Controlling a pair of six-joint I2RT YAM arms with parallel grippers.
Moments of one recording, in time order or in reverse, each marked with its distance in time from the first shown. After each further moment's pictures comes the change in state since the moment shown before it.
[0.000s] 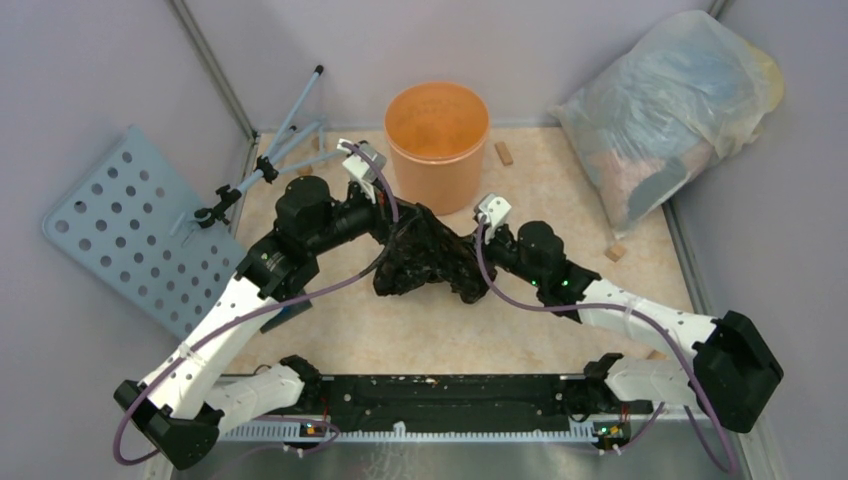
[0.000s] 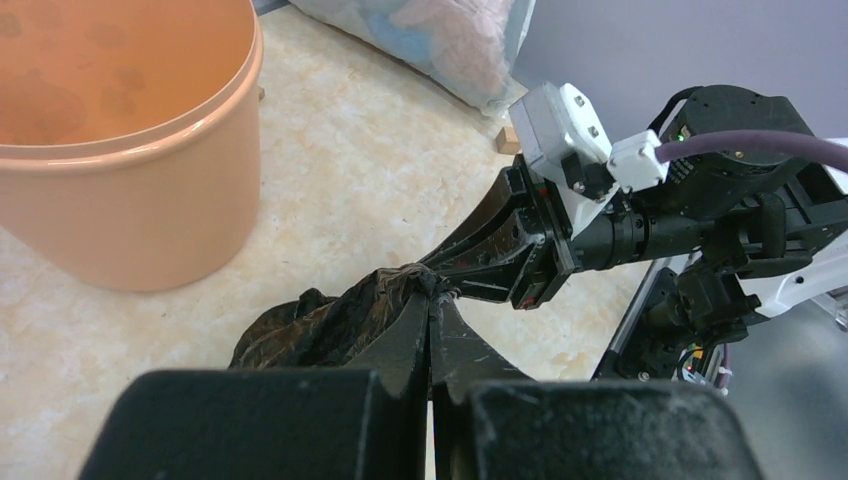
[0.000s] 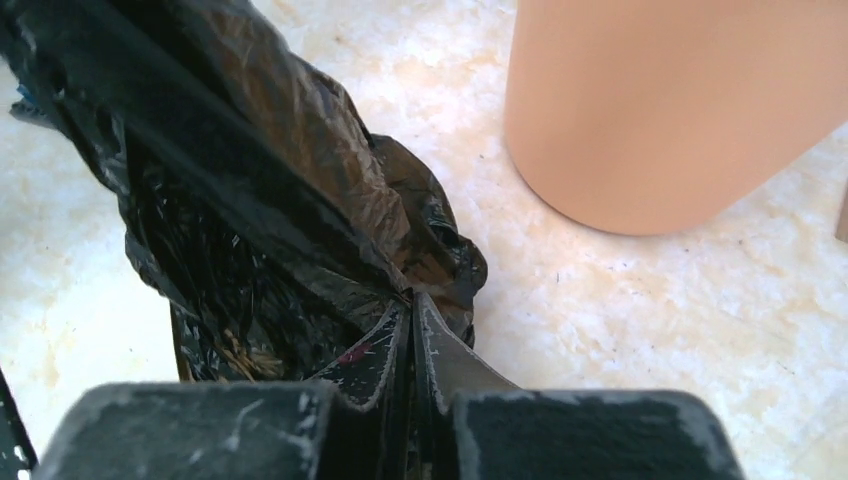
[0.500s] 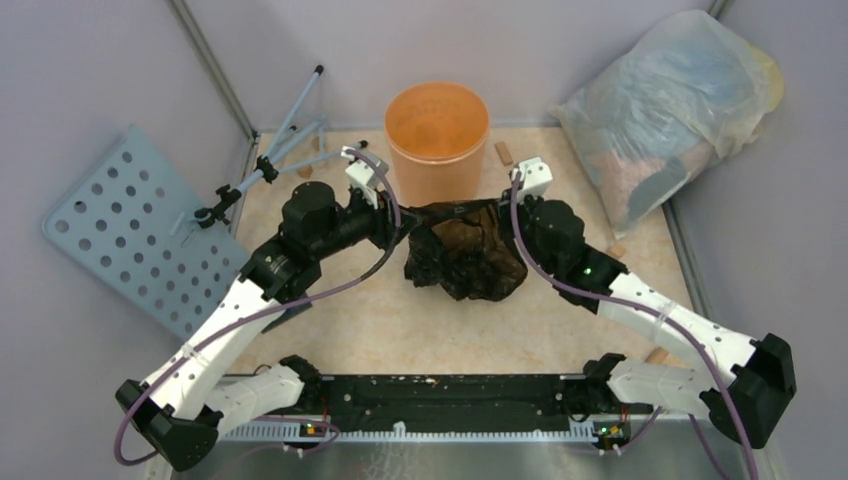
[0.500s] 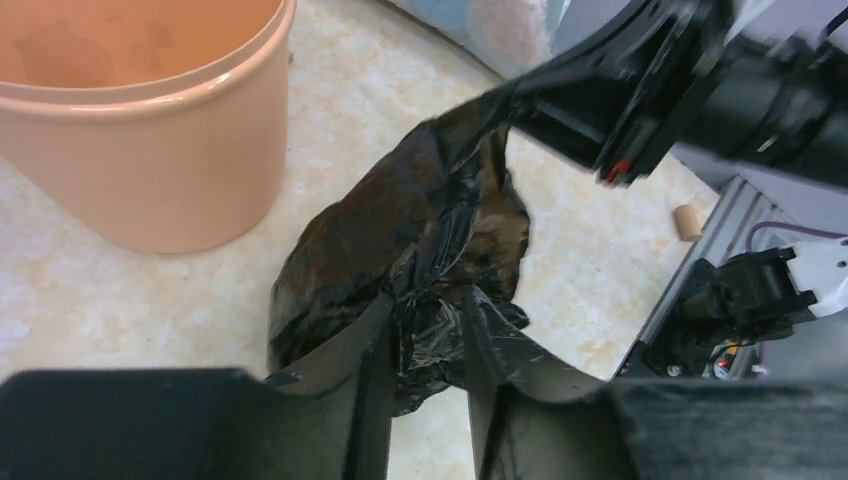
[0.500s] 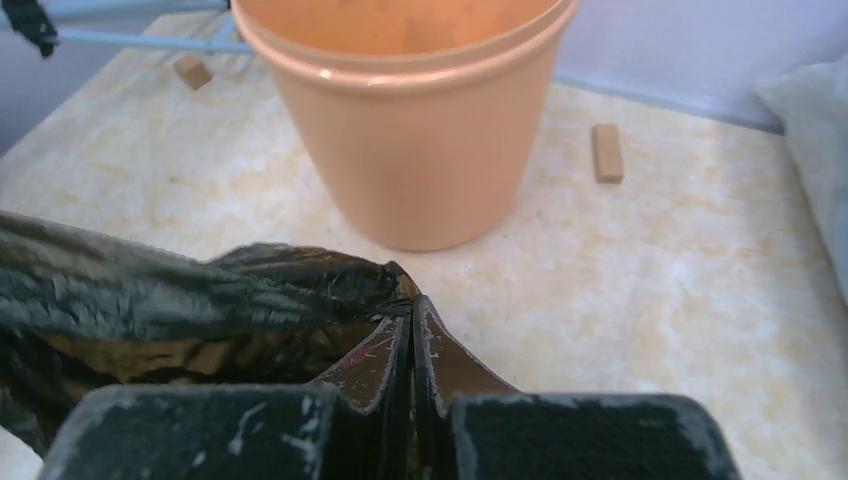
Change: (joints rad) left arm 0.000 -0.012 -0.044 -0.021 -0.055 0.030; right arm 0.000 -0.092 0.172 -0.221 0.412 0.125
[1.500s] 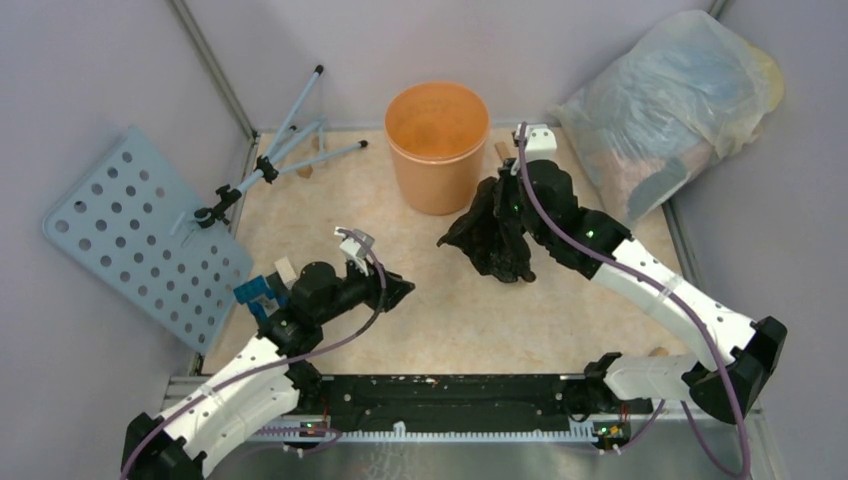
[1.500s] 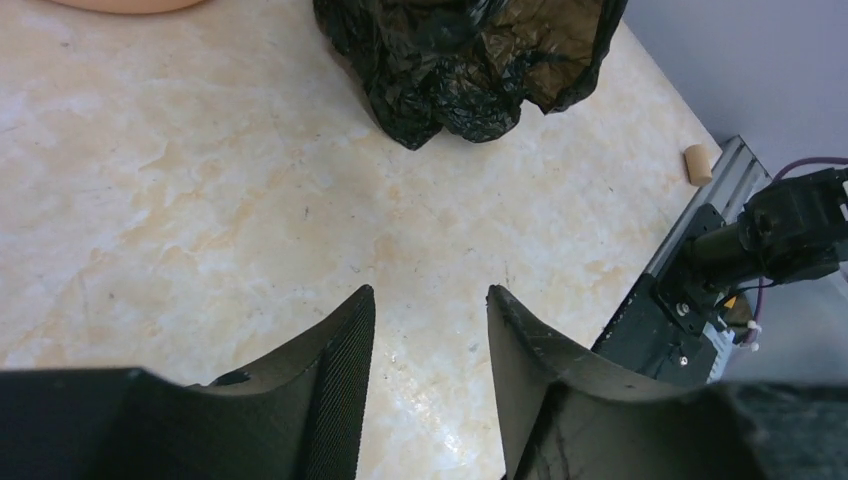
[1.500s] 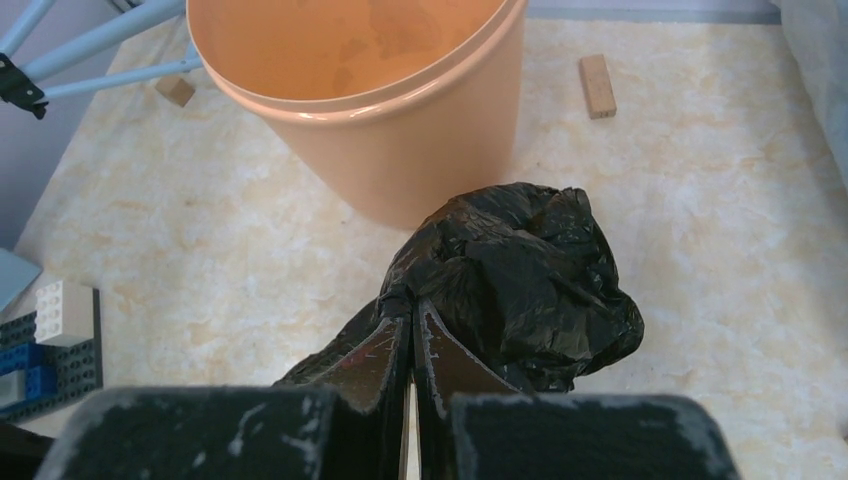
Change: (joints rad) left arm 0.000 -0.348 -0.699 0.311 -0.017 -0.236; right arm 0.000 0.153 0.436 -0.476 0.119 0.261
